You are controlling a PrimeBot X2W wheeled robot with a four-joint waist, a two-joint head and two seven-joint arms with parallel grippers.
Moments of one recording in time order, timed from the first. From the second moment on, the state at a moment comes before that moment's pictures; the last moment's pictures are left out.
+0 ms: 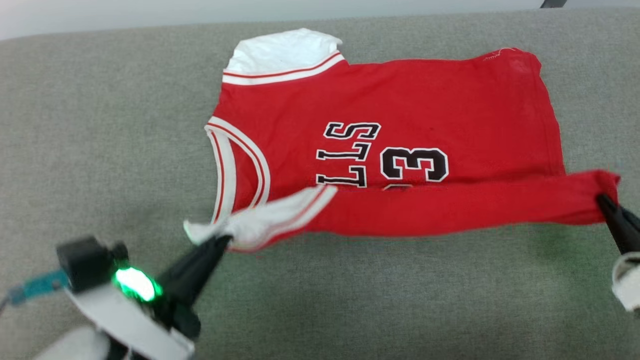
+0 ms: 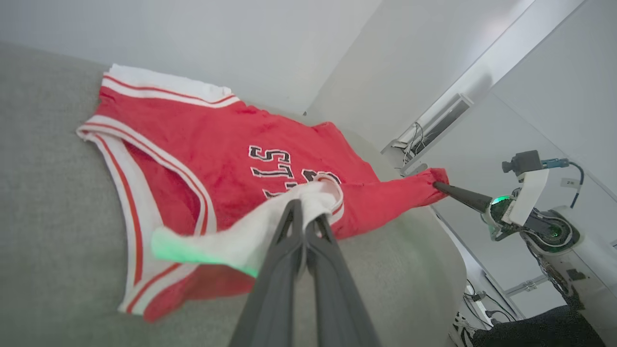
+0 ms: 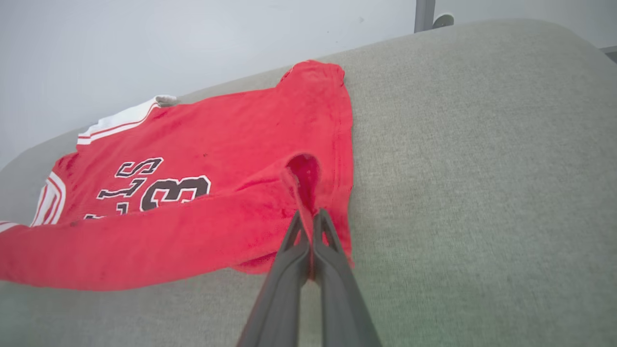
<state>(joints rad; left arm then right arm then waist) -0.24 0.84 -0.65 -0.22 -1.19 -0.13 -0.25 -0.10 -0.30 -0.18 -0.19 0.64 0.13 0.48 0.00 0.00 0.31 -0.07</state>
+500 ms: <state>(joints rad) -0.56 0.76 -0.76 0.11 -1.25 -0.13 -0.26 -0.40 -0.31 -0.07 0.19 0.63 0.13 0.34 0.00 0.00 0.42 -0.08</state>
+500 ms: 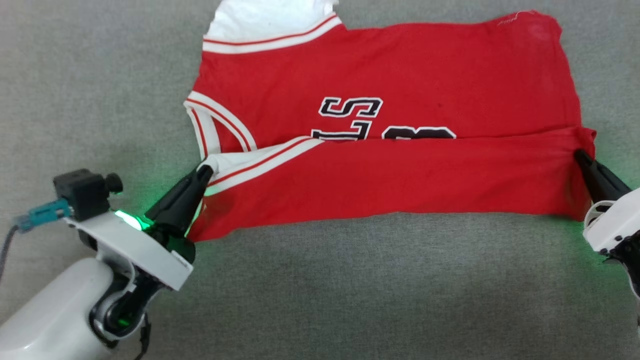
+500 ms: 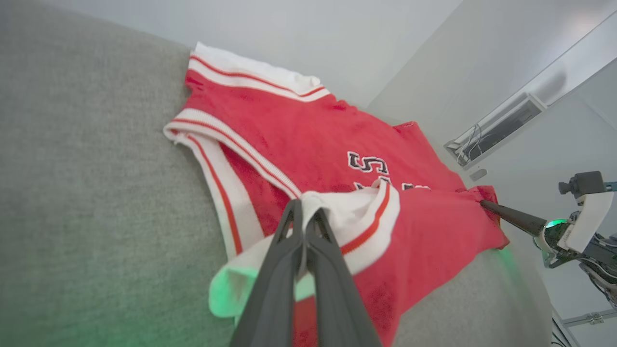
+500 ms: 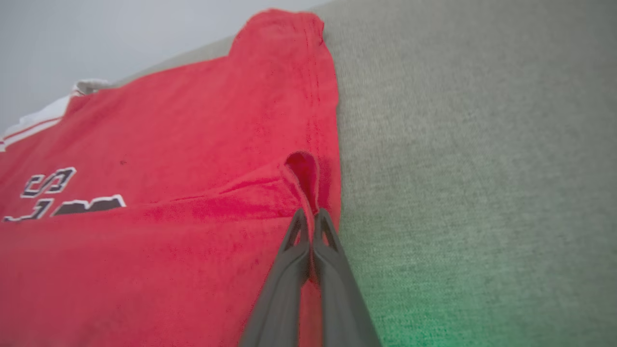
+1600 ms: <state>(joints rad) -0.59 1.07 -0.78 -0.04 -1.40 -0.07 0.25 -0.38 -0.37 0.02 0.27 0.62 0.13 0.10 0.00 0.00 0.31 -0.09</state>
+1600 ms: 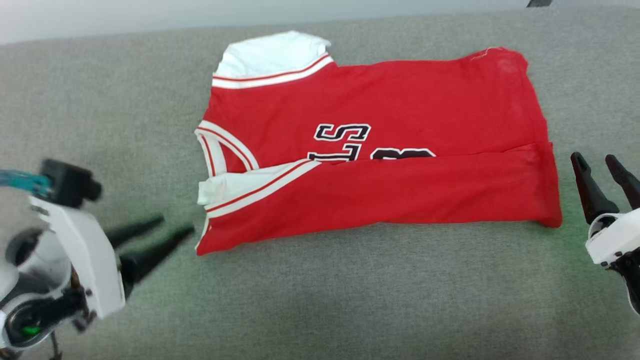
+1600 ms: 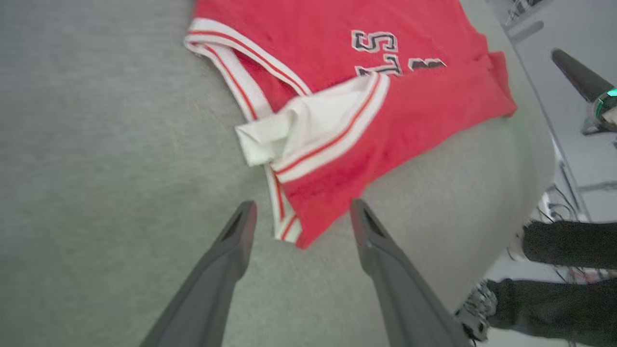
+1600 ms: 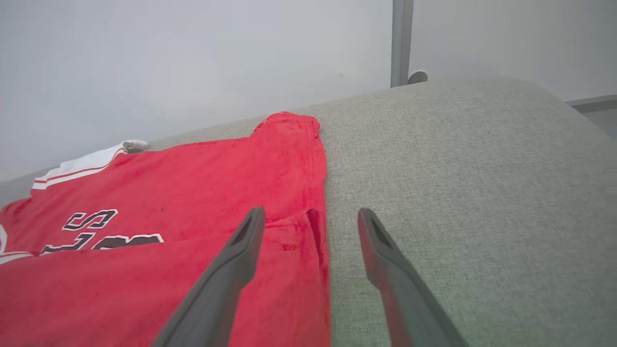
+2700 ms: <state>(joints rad) -0.71 0.91 -0.85 0.26 -1.52 -0.09 0.57 -0.39 -0.39 0.09 0.19 0.62 0.13 0.23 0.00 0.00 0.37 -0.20</state>
